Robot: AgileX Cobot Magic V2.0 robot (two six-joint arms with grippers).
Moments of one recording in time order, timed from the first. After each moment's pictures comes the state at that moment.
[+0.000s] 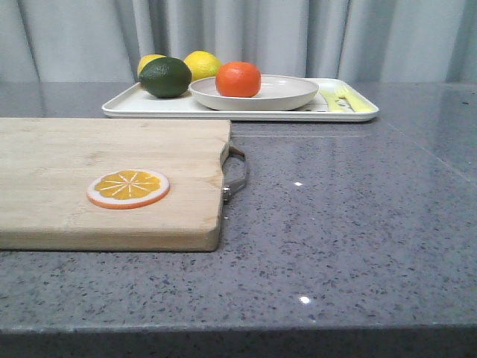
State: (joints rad) left arm 0.03 0.00 0.00 -0.09 0.04 0.03; right arm 0.28 0.35 -0.70 0.07 0.68 0.01
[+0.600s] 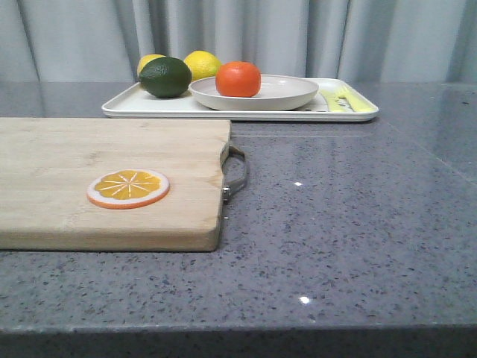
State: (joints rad) left arm 0.04 0.00 0.00 -0.09 0.04 0.03; right arm 0.28 0.35 -0.70 0.07 0.68 0.01
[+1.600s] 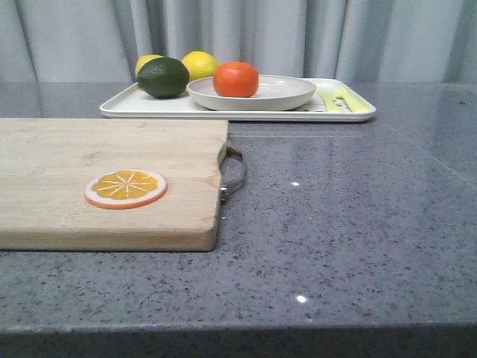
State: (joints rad) left arm 0.04 0.00 0.00 -0.09 0.04 0.03; right arm 0.12 0.23 -0.24 0.02 -0.05 0.01
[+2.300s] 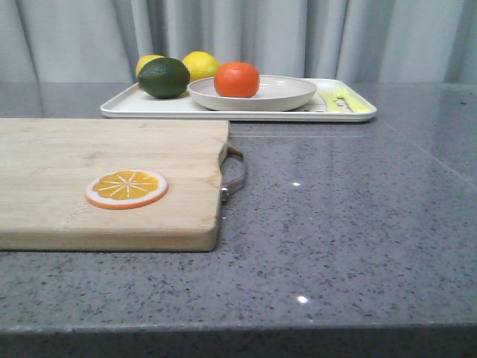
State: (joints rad) left arm 0.04 0.00 0.00 -0.09 0.04 0.03; right arm 0.00 -0.01 0.03 -0.09 0.10 0.19
